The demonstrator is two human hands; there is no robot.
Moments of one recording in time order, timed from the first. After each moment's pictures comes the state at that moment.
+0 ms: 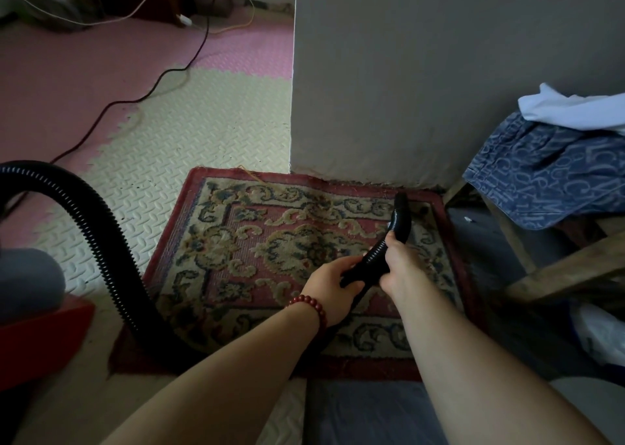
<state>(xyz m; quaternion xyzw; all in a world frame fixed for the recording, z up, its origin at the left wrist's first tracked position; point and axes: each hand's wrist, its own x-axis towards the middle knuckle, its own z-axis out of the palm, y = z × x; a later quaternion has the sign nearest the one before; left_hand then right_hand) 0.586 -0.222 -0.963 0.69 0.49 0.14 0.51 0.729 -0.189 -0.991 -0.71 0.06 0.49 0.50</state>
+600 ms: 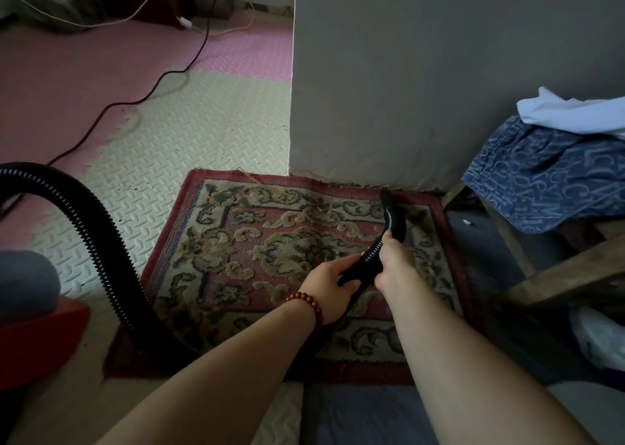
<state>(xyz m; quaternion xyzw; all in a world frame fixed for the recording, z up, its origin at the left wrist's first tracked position) 0.585 -0.216 -0.957 0.70 0.47 0.14 0.52 0.727 -0.182 -0.984 -0.74 0.05 0.47 0.48</state>
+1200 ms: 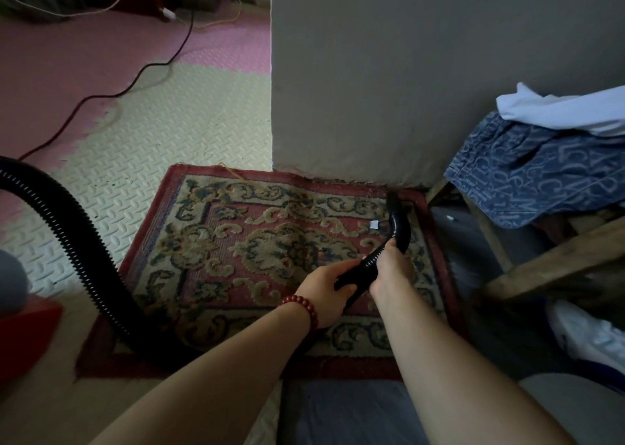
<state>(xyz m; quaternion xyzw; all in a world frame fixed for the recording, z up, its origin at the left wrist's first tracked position) 0.611 -0.227 -0.963 0.72 0.45 0.11 0.51 0.747 -0.205 -0.989 -0.76 0.09 0.41 0.51</state>
